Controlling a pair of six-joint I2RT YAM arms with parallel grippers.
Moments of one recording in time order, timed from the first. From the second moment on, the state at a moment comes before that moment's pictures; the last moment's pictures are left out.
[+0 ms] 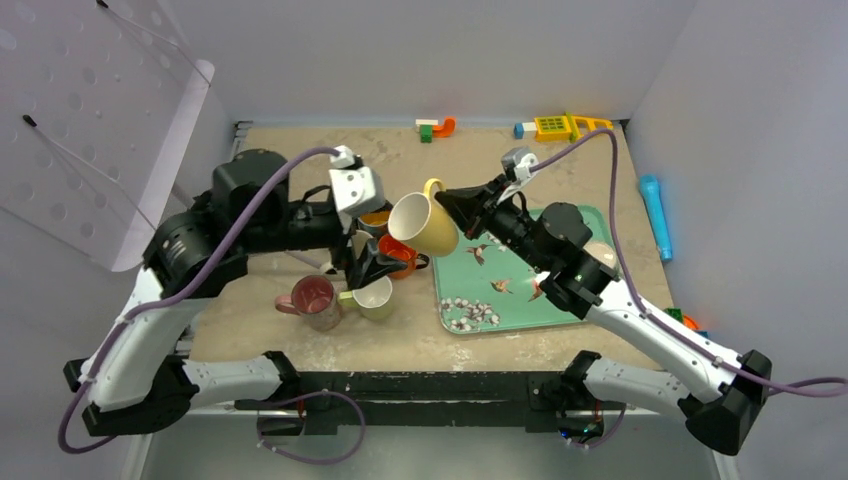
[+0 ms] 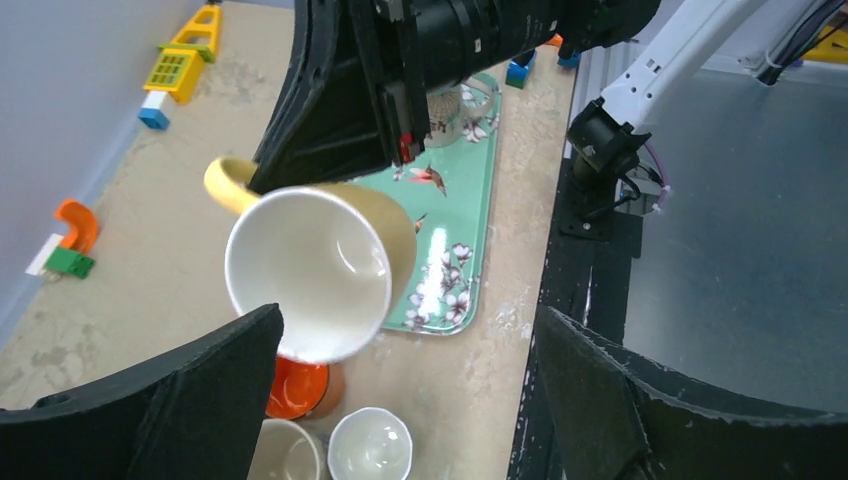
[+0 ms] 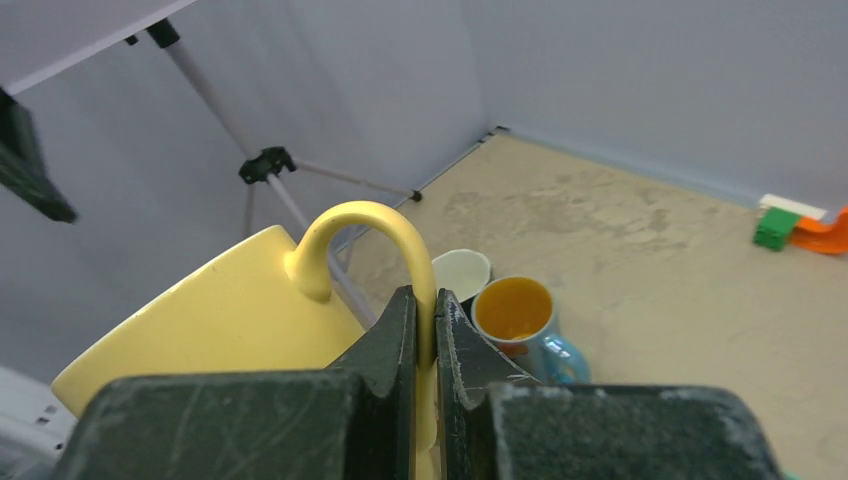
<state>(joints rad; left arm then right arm) -0.86 1.10 1.78 -0.98 0.37 0.19 0.78 0.98 0.92 0.24 -0.01 0.29</state>
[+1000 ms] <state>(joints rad) -0.94 1.39 1.70 -1.17 0.35 0.36 0.55 0.97 1.07 -0.09 0.32 0.45</state>
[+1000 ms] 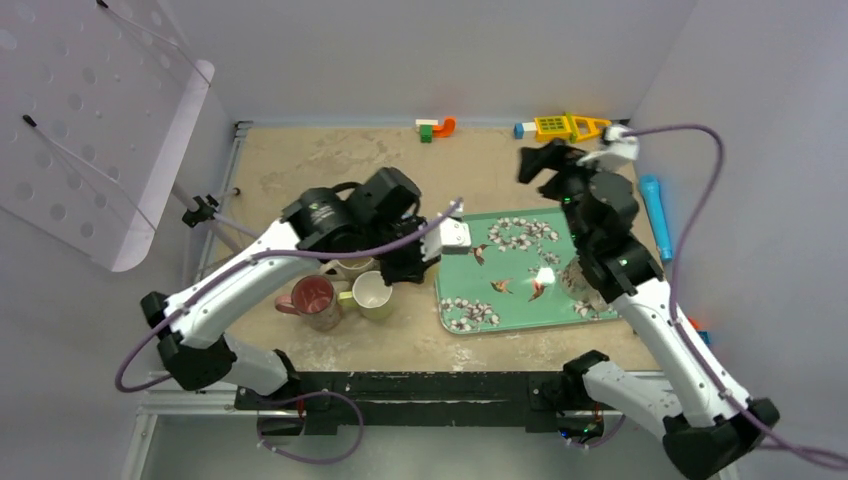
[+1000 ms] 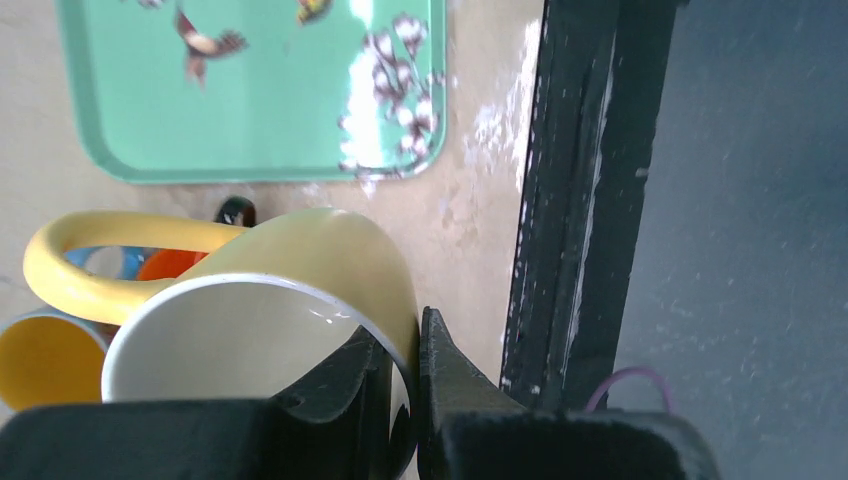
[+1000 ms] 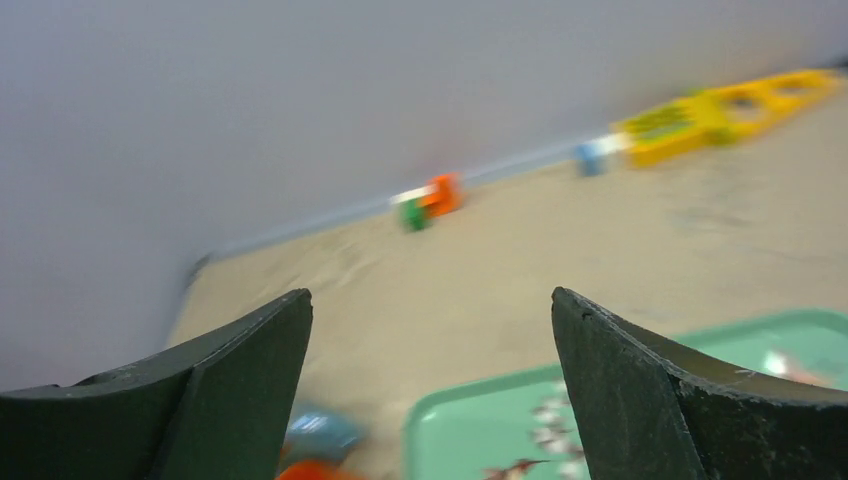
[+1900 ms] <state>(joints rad) -0.94 1.72 1.37 -1.09 0.32 0.83 0.24 0.79 0.86 -0.25 0.59 0.51</state>
